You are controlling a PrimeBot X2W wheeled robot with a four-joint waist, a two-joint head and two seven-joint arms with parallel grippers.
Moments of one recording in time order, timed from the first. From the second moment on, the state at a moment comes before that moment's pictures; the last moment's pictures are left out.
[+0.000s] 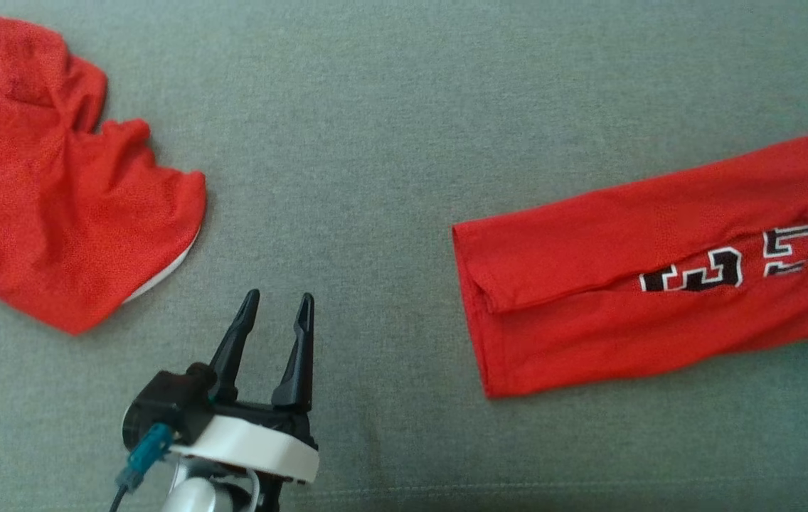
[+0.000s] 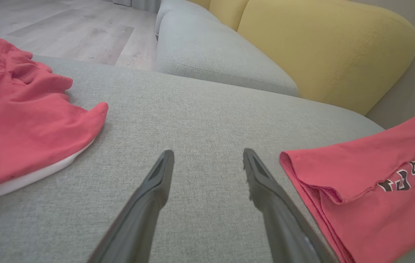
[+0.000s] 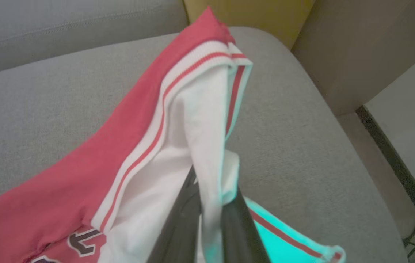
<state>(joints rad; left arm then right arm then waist) 0.02 0.06 -0.32 0.04 -0.28 0.02 -0.25 -0.36 -0.47 -0.37 0.19 0.36 0.13 0.75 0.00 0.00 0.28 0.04</state>
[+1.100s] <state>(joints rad) 0.06 0.05 -0.17 0.11 -0.18 0.01 -0.25 -0.21 -0.07 0.16 0.15 0.38 0.13 0.60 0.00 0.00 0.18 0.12</state>
